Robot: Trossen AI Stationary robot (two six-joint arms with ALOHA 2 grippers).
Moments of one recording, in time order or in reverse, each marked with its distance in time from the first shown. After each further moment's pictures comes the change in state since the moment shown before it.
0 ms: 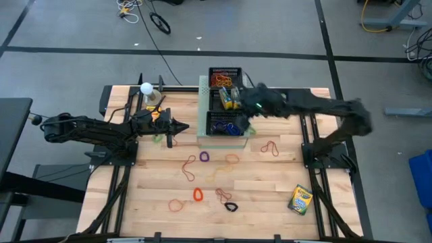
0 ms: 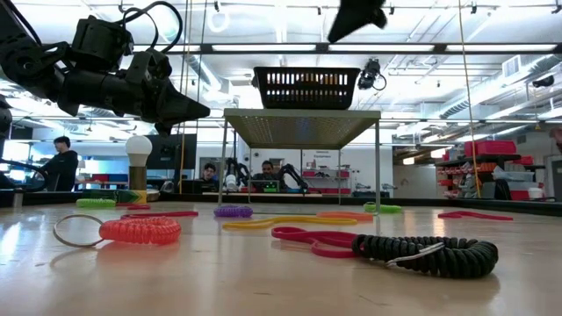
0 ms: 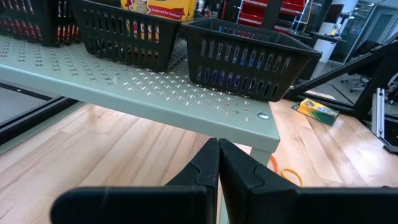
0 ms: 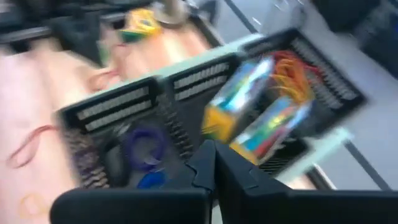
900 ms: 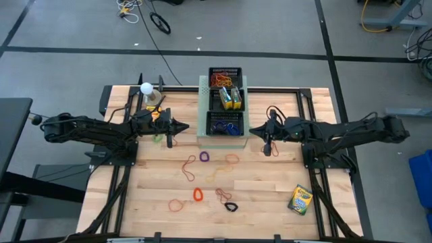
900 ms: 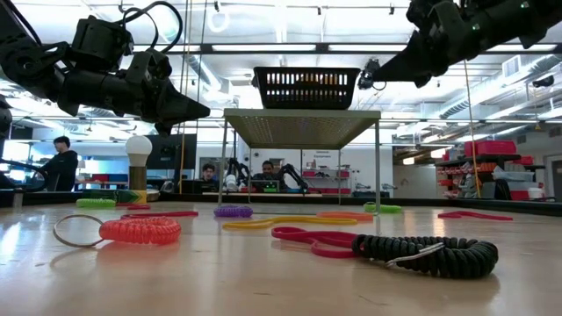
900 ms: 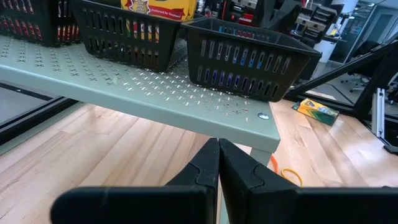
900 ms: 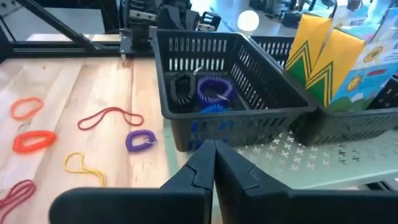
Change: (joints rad) left arm 0.000 0.000 0.000 0.000 0.000 0.000; right arm 0.071 -0.570 -1.076 0.963 -0.167 -0.223
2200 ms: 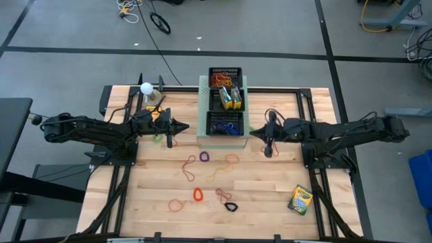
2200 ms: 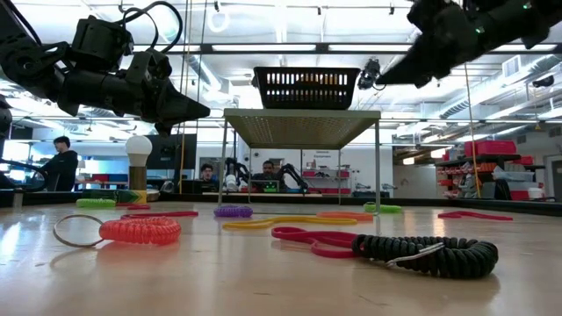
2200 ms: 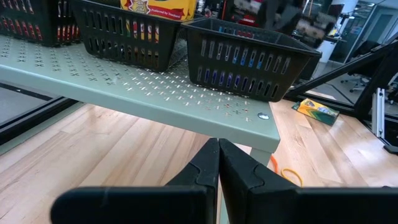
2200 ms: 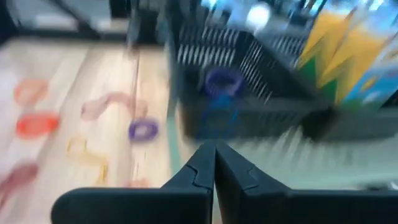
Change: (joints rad) left arm 0.000 0.000 0.000 0.000 0.000 0.000; right arm 0.022 0.002 0.000 -0.047 -0.015 -0.046
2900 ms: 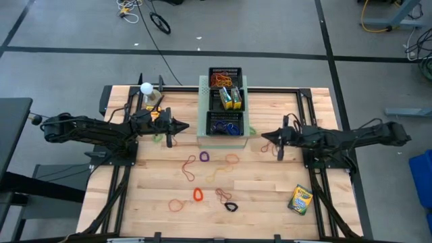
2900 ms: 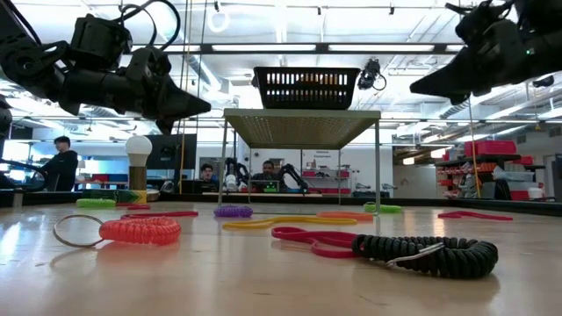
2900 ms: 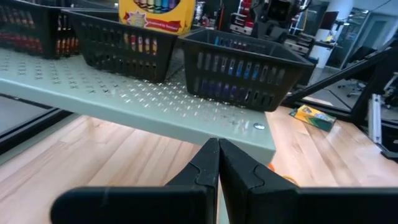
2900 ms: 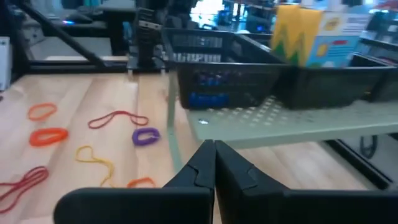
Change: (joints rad) left arm 0.000 0.000 0.000 0.032 0.006 0.000; right arm 0.056 -0.373 -0.305 0.128 0.099 0.050
